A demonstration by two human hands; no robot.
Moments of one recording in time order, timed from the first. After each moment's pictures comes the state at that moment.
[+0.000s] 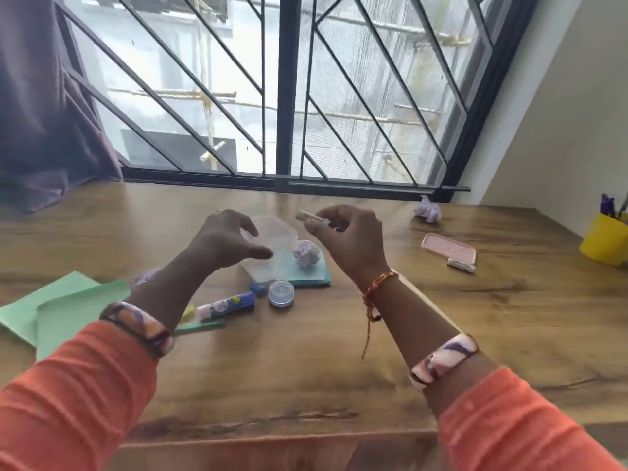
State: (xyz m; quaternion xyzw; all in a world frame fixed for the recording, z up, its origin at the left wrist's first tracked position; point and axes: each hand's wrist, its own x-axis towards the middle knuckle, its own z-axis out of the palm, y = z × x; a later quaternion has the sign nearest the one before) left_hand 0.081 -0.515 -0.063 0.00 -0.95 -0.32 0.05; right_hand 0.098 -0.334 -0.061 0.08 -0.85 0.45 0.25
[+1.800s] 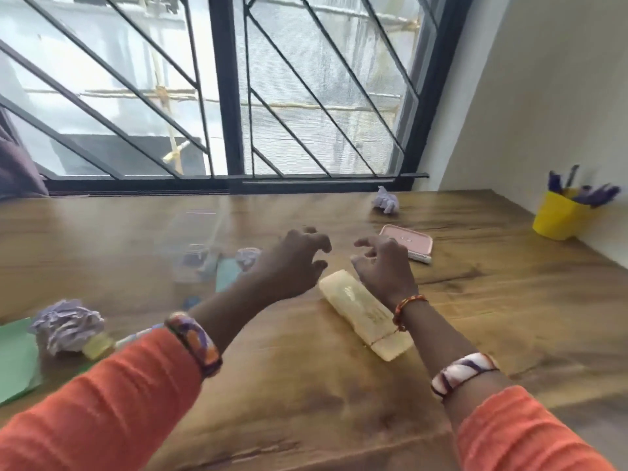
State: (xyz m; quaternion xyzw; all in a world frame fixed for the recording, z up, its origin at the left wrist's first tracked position) left_hand 0.065 -0.372 -0.082 -0.26 -0.93 -0.23 0.07; right_hand 0.081 -0.210 -0.107 -0.02 -0.93 0.31 0.19
